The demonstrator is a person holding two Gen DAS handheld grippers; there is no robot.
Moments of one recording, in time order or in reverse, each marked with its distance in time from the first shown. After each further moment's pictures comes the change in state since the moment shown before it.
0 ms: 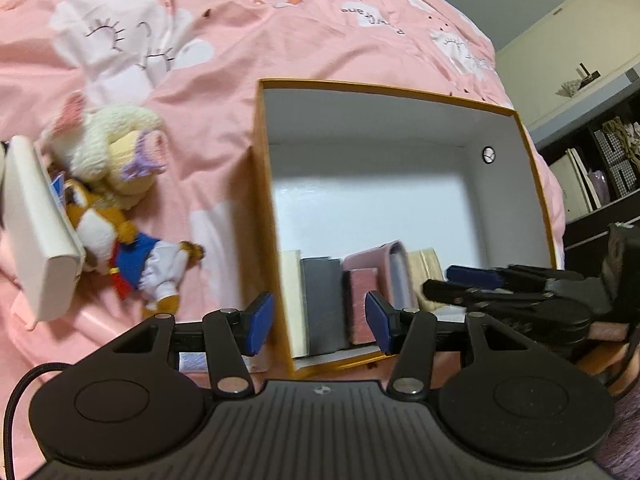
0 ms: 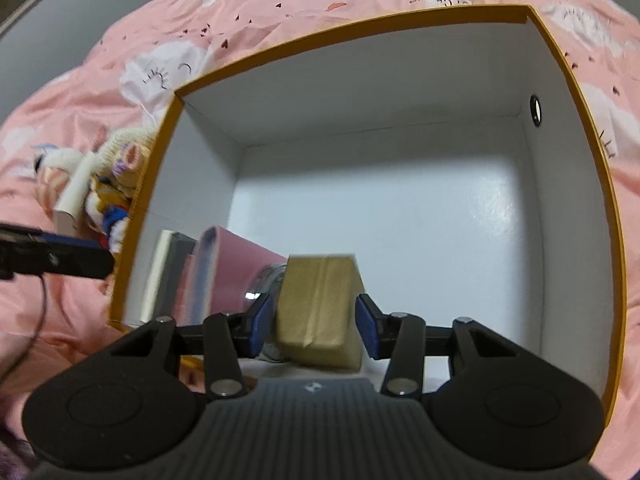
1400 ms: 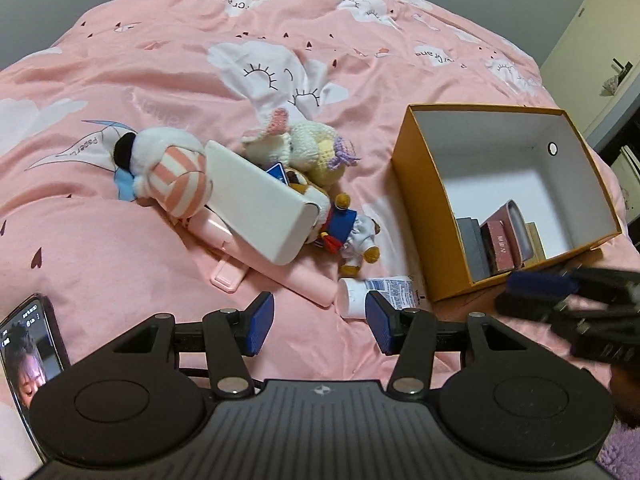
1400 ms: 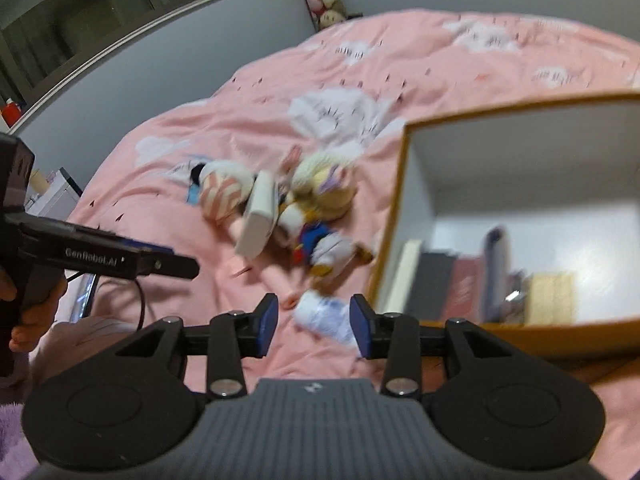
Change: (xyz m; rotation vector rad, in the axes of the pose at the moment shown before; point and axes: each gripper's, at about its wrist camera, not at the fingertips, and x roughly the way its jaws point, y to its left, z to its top) left arm -0.101 0.080 -0.070 0.089 -0.169 0.240; right arm -0.019 0.146 -0.068 -0.109 -0.223 0.227
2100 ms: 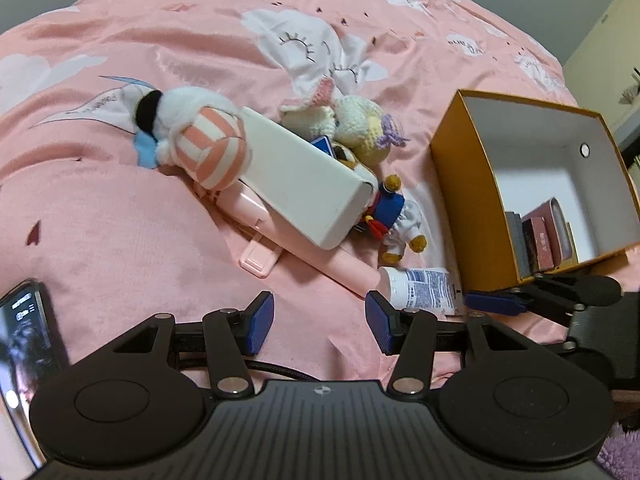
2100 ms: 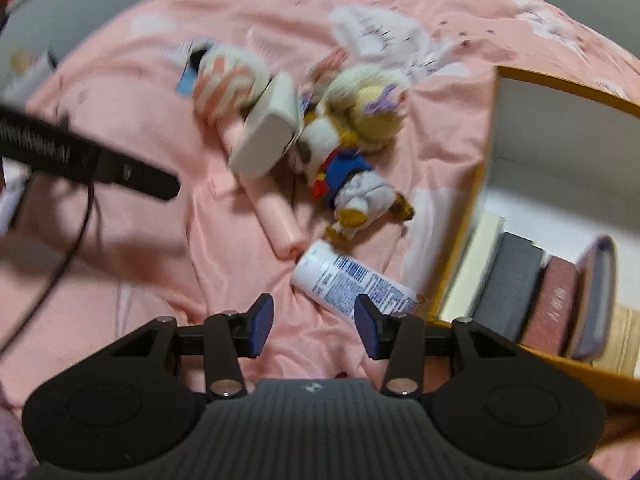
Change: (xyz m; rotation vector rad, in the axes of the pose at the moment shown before) left arm 0.031 0.035 -0.004 -0.039 0.064 0.006; right arm 0.101 0.042 -0.013 -0.299 0.222 -0.115
